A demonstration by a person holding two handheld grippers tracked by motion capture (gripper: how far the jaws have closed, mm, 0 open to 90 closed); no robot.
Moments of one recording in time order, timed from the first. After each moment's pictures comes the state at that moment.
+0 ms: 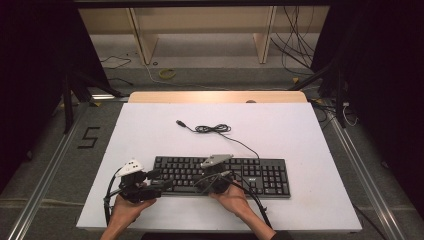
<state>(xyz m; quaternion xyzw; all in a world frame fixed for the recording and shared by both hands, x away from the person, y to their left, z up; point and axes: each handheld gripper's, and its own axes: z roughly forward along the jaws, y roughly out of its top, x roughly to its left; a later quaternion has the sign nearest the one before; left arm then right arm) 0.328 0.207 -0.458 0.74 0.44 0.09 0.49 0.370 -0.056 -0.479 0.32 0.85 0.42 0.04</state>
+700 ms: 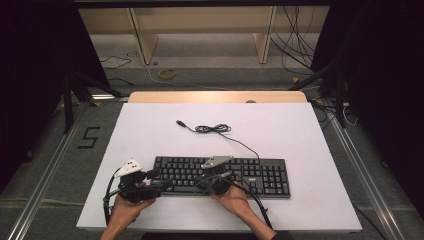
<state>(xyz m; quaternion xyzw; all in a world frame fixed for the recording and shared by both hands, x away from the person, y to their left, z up) 0.327 0.208 -0.458 0.74 0.44 0.10 0.50 0.369 -0.058 -0.484 0.33 0.85 0.40 0.04</state>
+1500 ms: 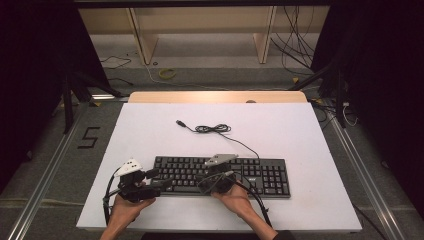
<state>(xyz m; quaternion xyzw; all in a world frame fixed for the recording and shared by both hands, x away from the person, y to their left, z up) 0.329 0.209 -0.458 0.74 0.45 0.10 0.50 0.369 -0.065 -0.476 0.33 0.84 0.43 0.04</state>
